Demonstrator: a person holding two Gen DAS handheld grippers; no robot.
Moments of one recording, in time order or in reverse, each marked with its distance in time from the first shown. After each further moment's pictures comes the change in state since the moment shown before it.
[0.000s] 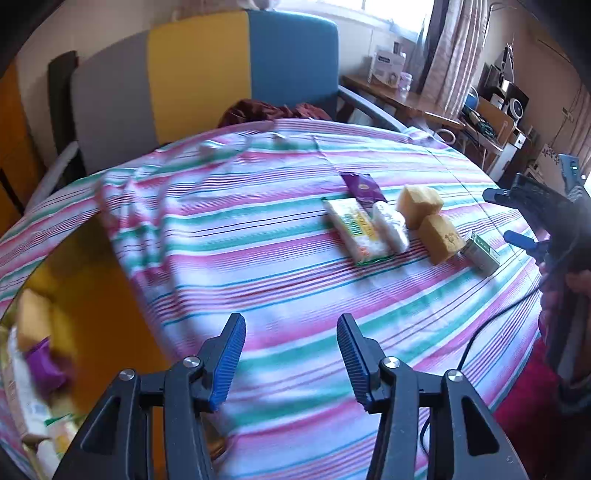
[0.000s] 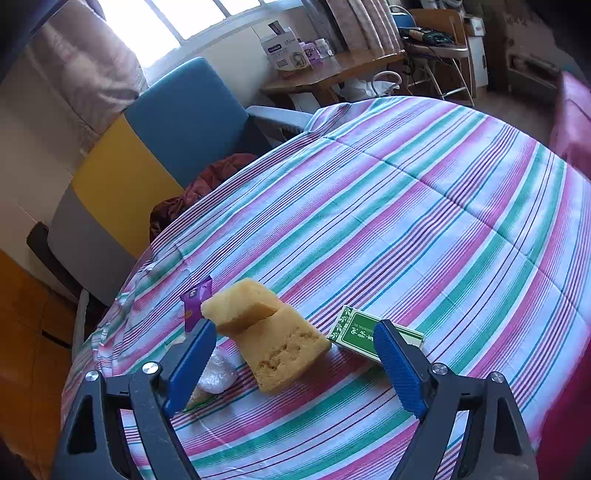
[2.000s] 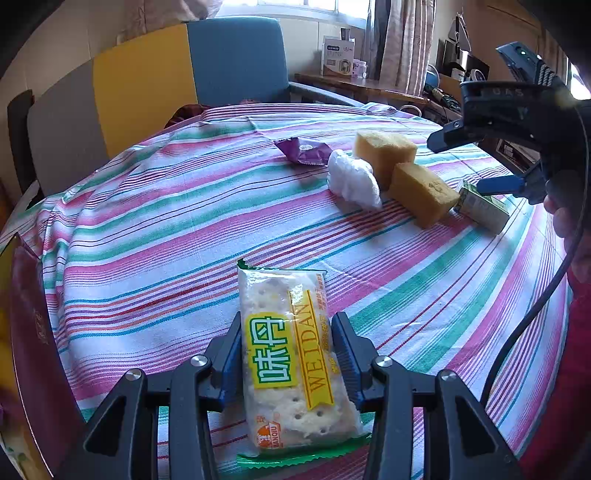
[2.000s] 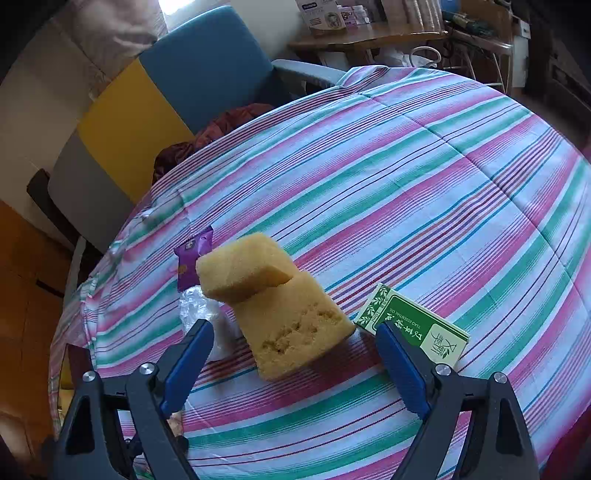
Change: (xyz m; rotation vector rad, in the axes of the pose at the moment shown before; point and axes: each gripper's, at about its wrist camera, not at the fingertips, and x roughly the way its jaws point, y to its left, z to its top) left arm 0.080 -0.056 -0.035 0.170 -0.084 -0.044; right arm 0.054 0.025 -0.006 -0.139 0.162 -0.012
